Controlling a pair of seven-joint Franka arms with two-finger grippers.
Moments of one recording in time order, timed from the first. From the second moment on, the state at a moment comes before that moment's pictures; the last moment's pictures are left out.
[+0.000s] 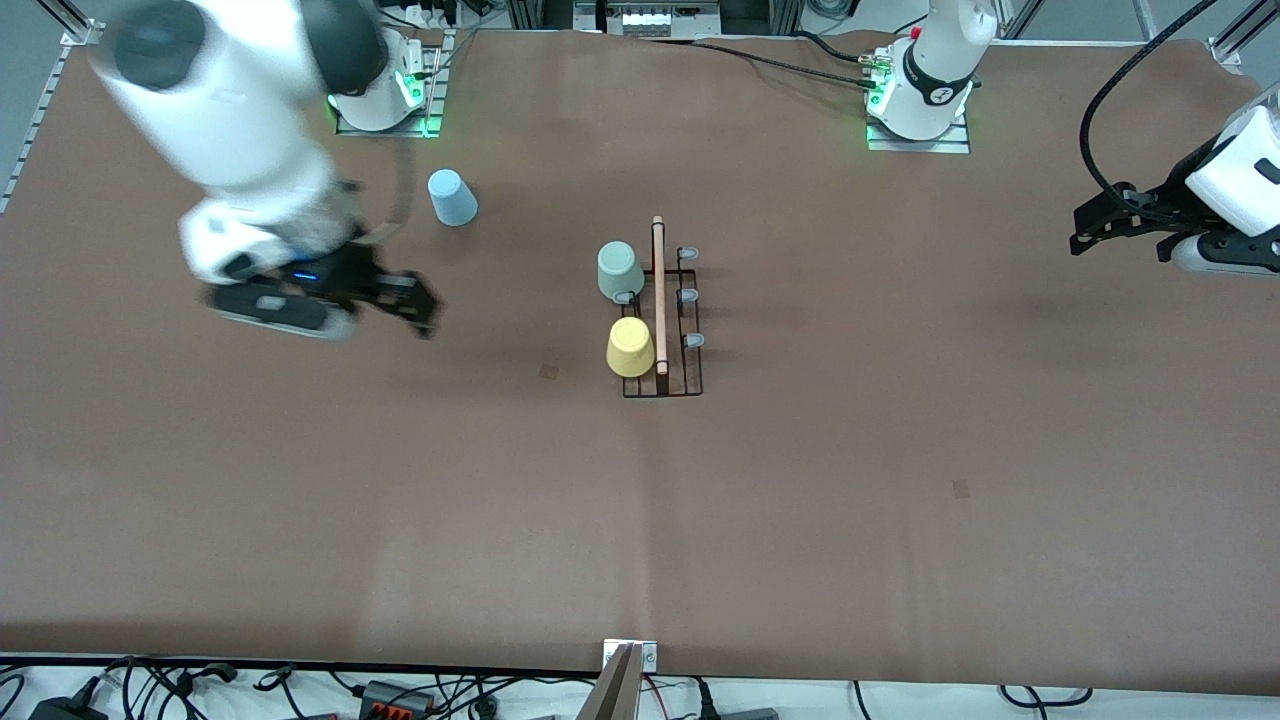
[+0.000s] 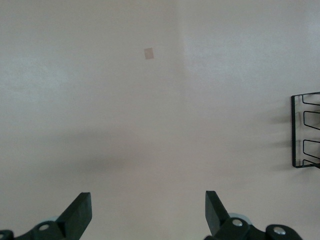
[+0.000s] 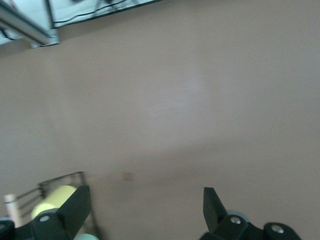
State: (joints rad) left arm -0.07 -0.03 0.06 -1.66 -0.02 1.59 0.05; right arm 0.02 0.13 0.33 -1.60 -0.08 1.88 0.61
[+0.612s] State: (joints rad) left arm -0.07 -0.03 0.06 -1.66 -0.02 1.59 0.05; right arm -0.08 0.04 0.00 -1.53 -0.01 1.60 0.21
